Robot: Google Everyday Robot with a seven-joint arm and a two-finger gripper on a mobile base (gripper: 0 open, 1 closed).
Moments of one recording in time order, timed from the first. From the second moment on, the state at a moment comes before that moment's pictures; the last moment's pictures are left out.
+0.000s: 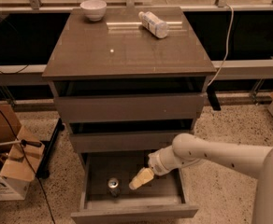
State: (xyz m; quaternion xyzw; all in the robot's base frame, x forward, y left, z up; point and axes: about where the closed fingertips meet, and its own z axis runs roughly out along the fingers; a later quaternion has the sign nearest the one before) arm 0.532 -0.031 0.442 -0.43 0.83 0.29 0.20
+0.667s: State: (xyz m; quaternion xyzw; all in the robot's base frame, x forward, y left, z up) arm 0.518 -0.025 0.415 -0.42 0.83 0.30 0.19
